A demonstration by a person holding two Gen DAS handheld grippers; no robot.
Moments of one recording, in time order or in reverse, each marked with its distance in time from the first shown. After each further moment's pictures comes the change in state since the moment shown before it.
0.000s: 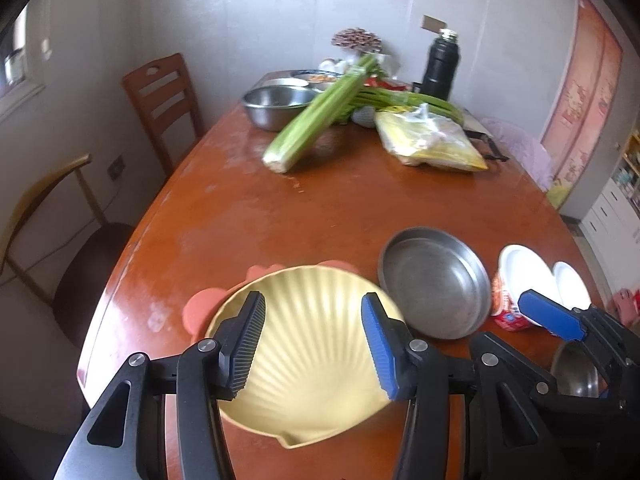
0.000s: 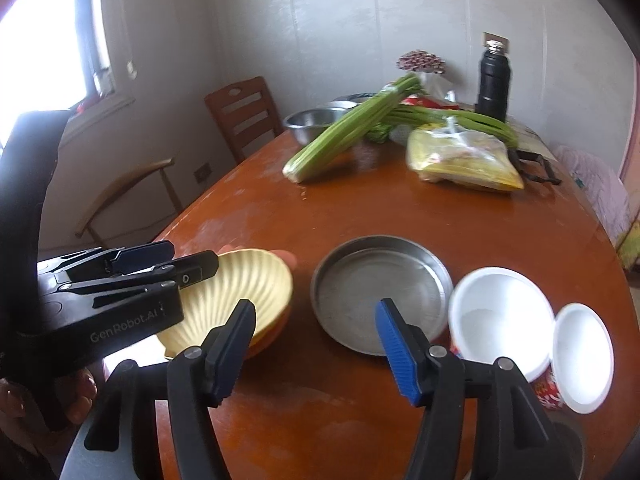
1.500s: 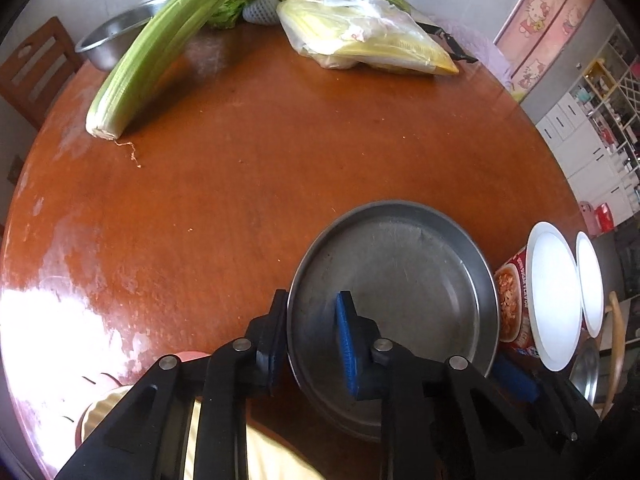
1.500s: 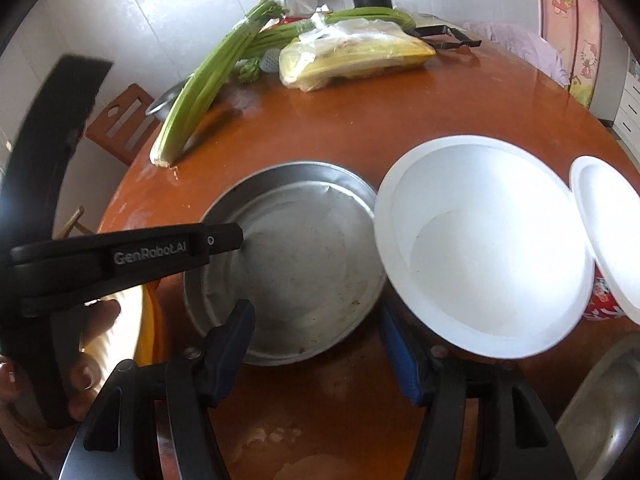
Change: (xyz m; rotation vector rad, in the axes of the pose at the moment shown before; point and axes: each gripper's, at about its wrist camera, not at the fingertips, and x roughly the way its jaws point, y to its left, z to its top) left arm 0.160 -0.067 0.047 0.171 0.371 -0.209; right arm 0.077 -0.064 -0.023 0.412 0.168 -0.168
